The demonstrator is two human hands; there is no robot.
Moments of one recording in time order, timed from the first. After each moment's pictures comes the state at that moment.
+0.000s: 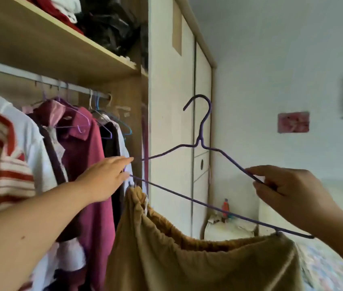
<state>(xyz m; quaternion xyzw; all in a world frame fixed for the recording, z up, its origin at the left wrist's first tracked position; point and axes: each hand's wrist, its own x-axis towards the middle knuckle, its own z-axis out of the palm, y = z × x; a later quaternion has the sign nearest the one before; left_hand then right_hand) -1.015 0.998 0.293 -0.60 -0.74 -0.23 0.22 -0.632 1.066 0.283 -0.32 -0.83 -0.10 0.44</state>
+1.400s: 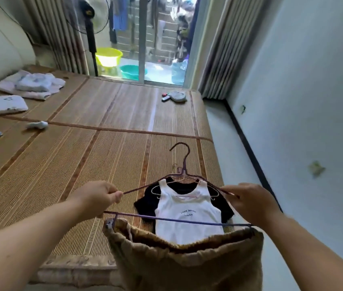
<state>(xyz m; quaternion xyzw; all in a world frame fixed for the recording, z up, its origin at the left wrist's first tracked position) -0.506 0.945 -0.075 -0.93 -0.01 0.20 -0.32 -0.502 0.550 -0.049 -0.99 -0.15 -0.03 0.07</state>
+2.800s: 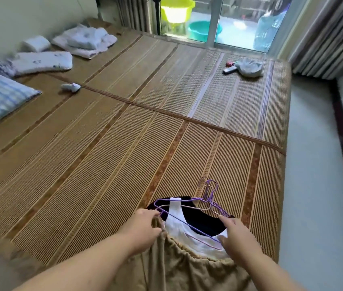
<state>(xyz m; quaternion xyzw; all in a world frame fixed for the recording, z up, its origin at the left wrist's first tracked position) -0.278 0.763 -0.291 -0.88 -0.23 0.28 -0.31 -0.189 0.512 -0.340 -0.94 -0.14 0.31 0.09</state>
